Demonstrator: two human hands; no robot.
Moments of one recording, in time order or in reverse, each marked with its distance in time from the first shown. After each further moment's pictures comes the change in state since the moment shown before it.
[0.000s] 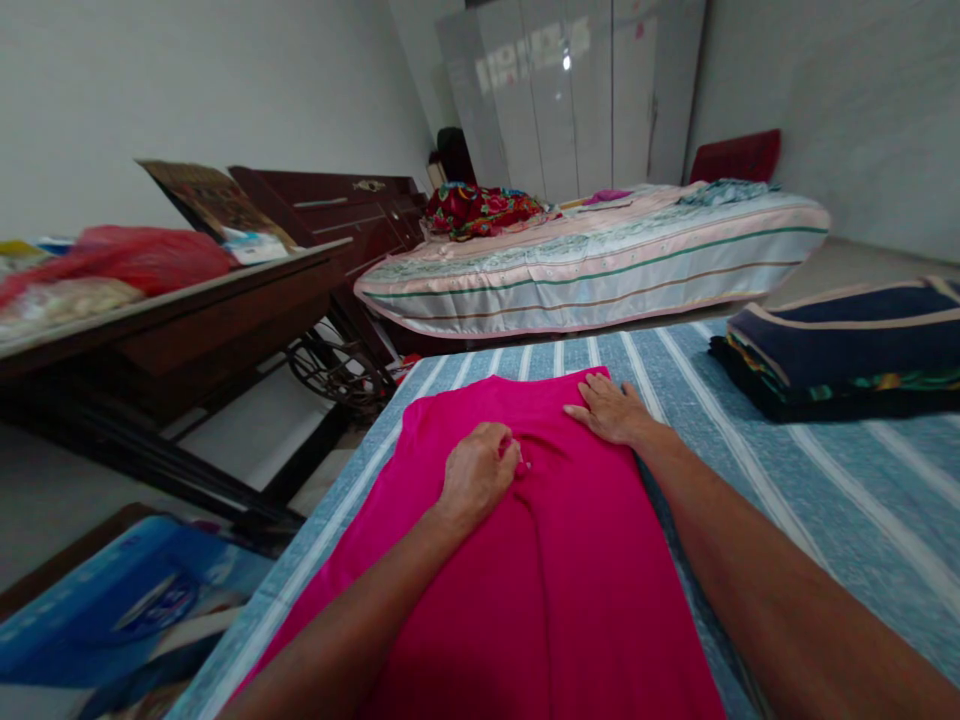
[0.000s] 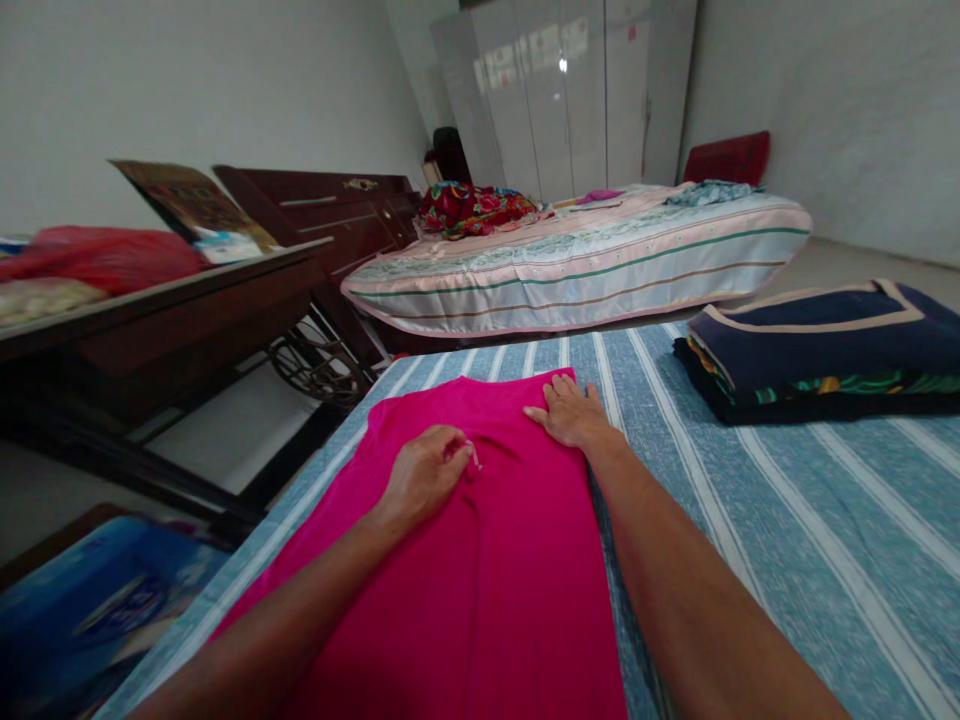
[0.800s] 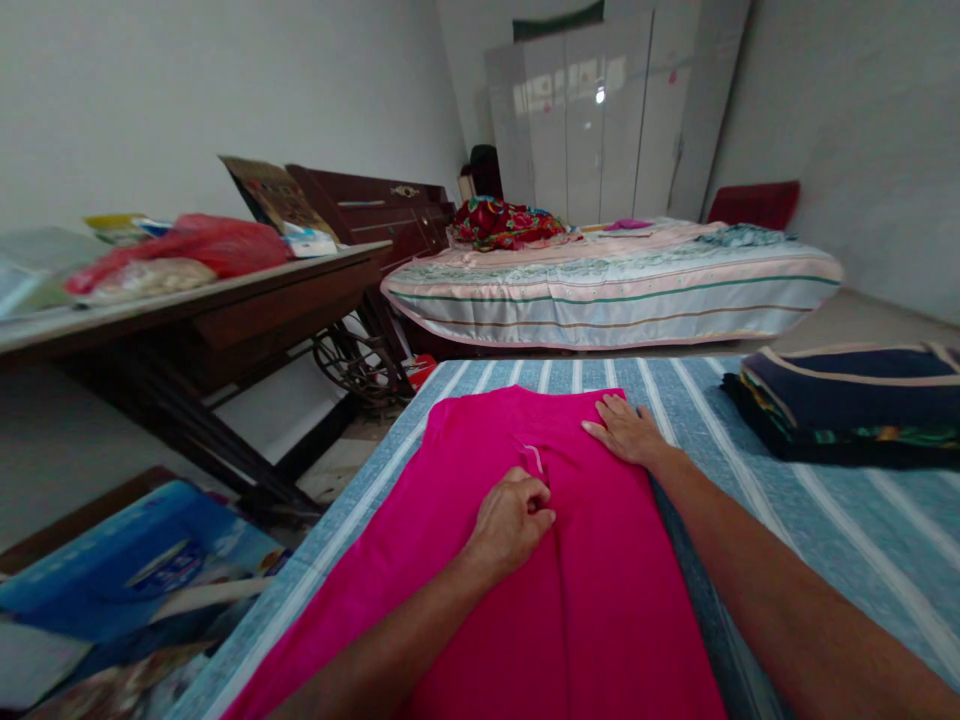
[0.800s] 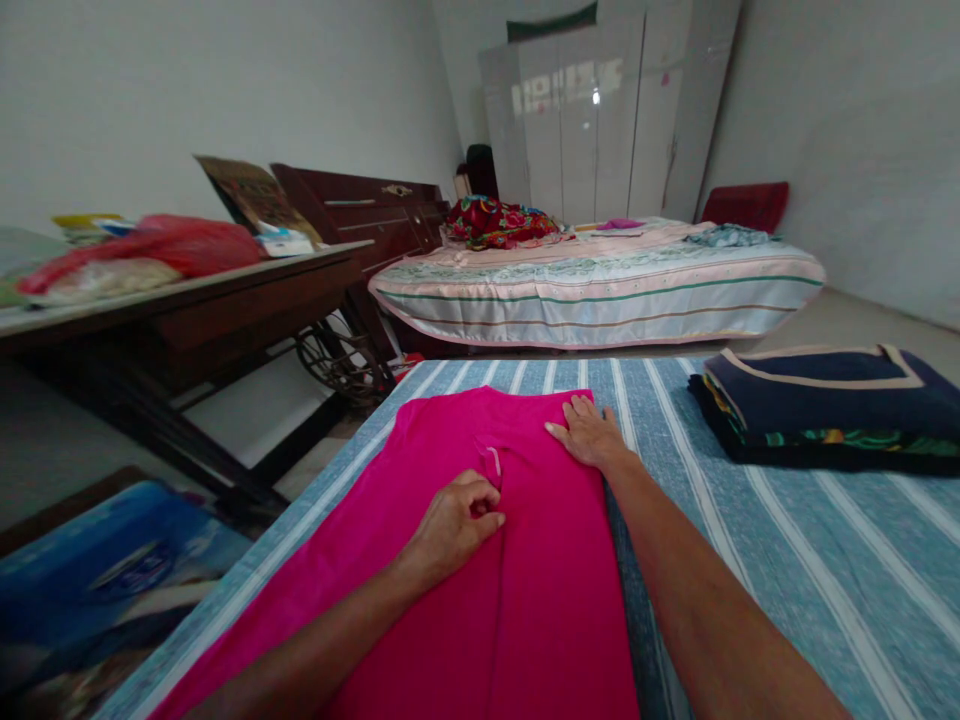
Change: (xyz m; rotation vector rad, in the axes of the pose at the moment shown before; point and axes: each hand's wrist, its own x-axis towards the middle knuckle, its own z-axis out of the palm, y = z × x) left_hand -0.052 0.015 0.001 -0.437 -0.164 -0.059; right_hand 0.001 0.005 0.011 -0.057 0.034 -0.020
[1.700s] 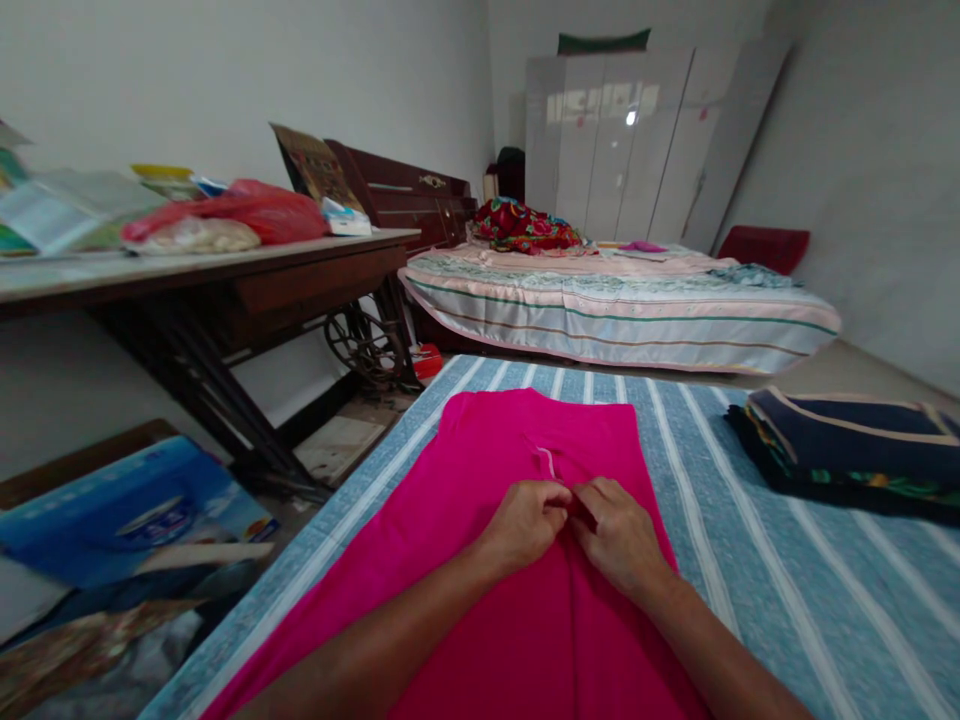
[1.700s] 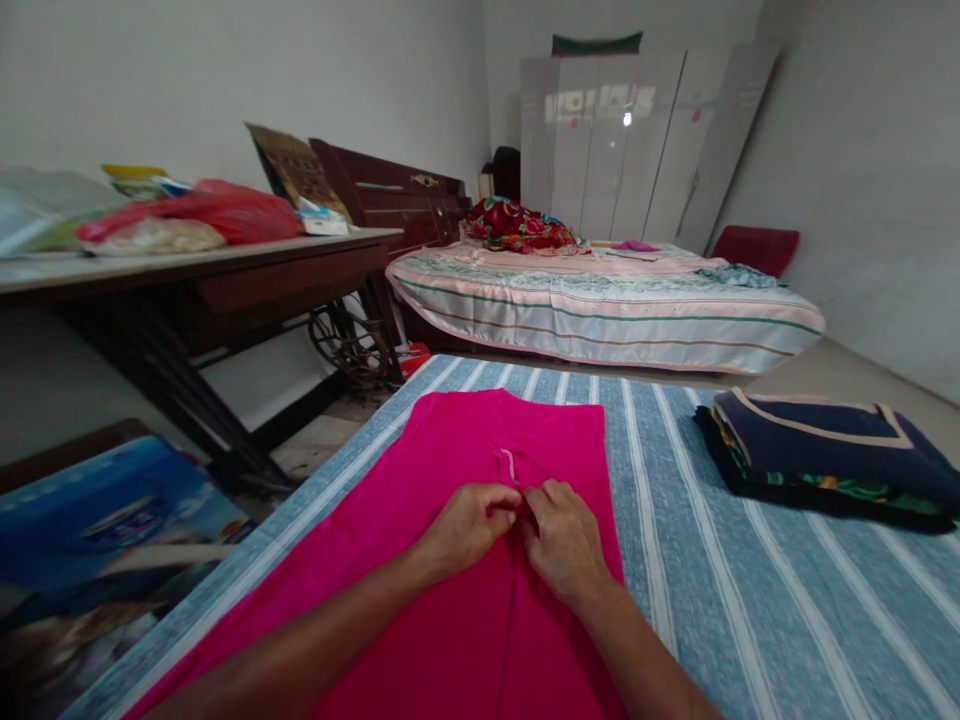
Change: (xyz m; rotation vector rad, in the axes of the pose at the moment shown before) left_hand -0.006 -0.004 0.003 -0.312 -0.116 0.084; right_hand -0.120 -0.096 -0.009 0.213 0.289 -0.246
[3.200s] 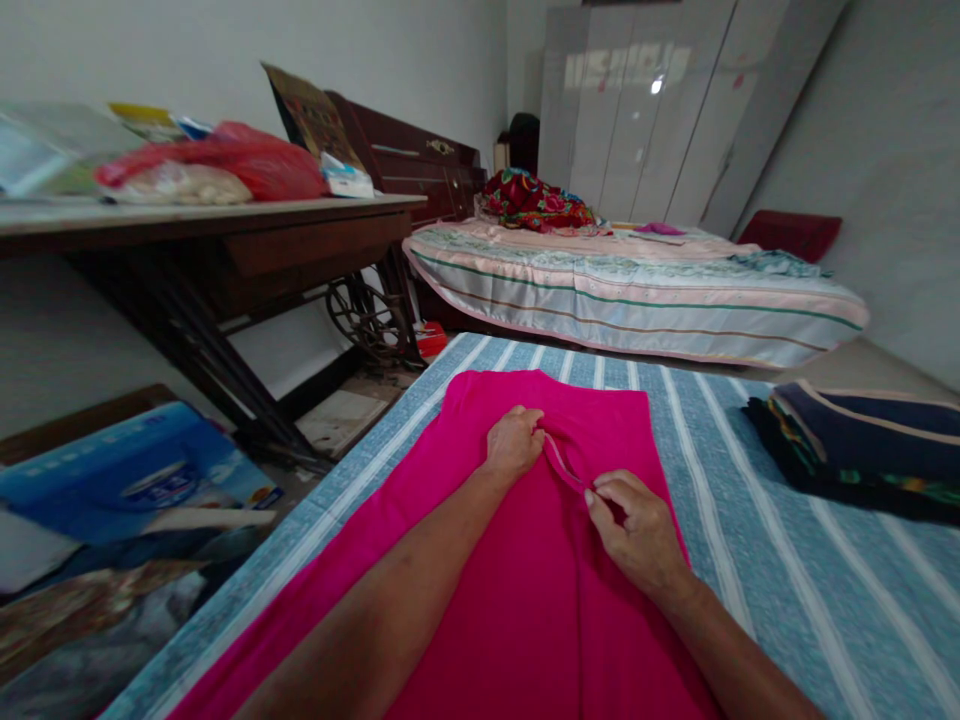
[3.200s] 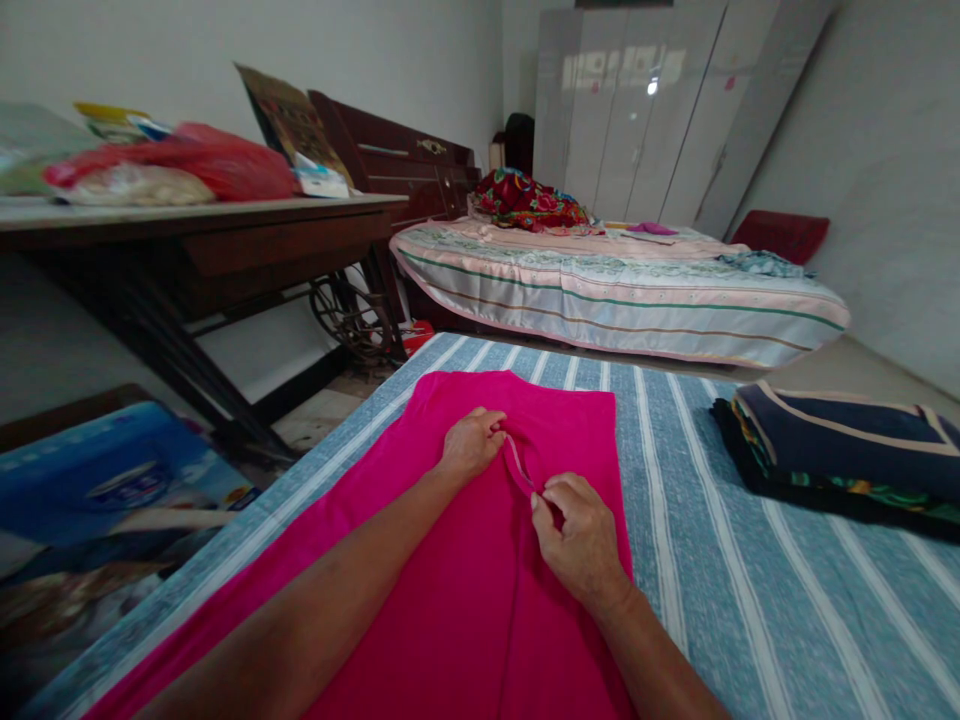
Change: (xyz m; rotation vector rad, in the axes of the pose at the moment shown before) left_hand 0.066 -0.049 -0.025 0.646 0.306 -0.134; right_hand -0.007 0.014 0.012 0.289 0.260 -0.055
